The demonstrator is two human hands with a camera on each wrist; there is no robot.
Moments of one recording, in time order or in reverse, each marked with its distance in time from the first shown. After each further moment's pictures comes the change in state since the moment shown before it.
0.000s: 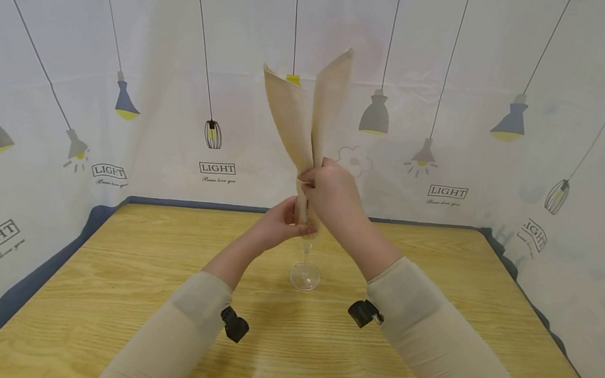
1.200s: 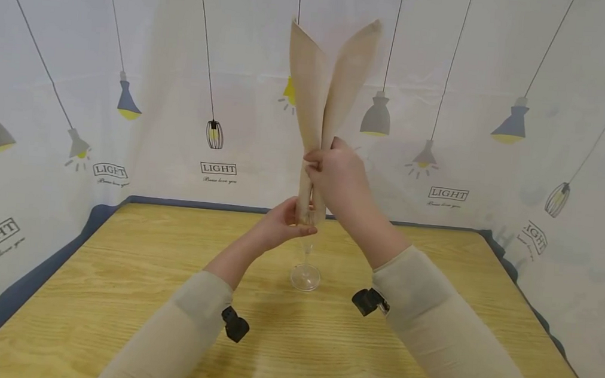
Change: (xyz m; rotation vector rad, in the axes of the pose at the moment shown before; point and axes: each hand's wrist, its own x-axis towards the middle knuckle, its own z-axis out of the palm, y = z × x) left_hand -0.001 0.002 0.000 -0.012 0.011 -0.013; right_hand 0.012 -0.004 -0.020 0.071 0.053 -0.002
